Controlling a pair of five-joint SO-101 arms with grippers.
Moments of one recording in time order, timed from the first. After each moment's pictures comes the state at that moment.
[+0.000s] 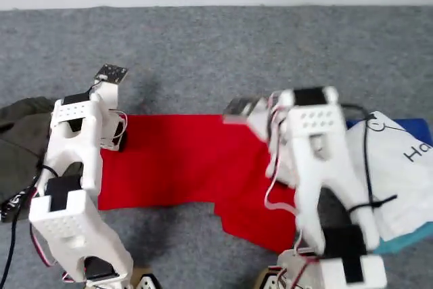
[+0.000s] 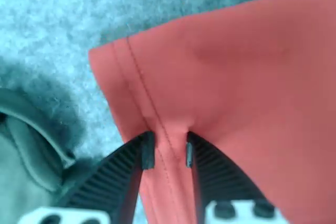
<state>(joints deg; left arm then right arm) -15.3 23.1 11.1 64.3 -17.5 -11.7 -10.6 22.7 98.3 54.4</state>
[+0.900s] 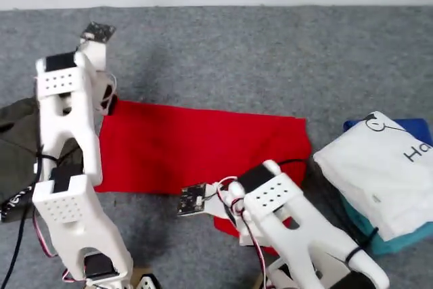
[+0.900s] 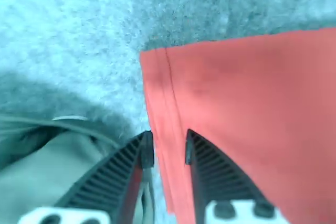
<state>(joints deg) -15.6 28.3 -23.2 87.7 -17.3 -37.5 -29.3 55.1 82.1 50.5</state>
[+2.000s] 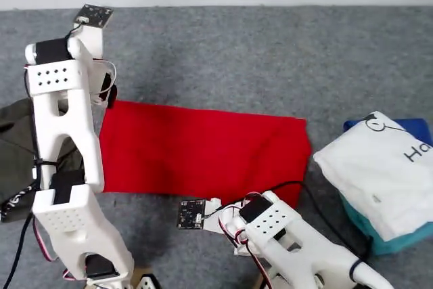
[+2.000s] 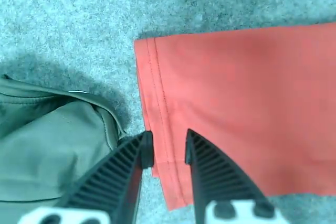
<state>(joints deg) -13.6 22.7 -30.1 99.3 -13.1 -42.4 -31.1 73.8 58.4 44.4</state>
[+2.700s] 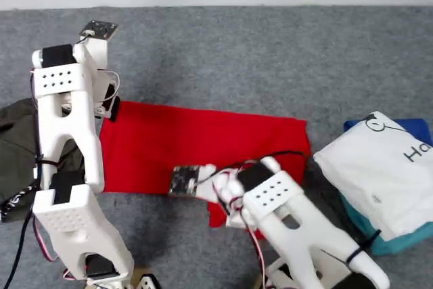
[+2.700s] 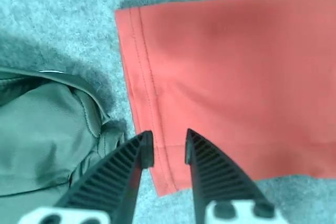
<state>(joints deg) -13.6 22.7 -23.7 99.4 -13.1 -35.9 -29.6 51.3 71.9 47.5</state>
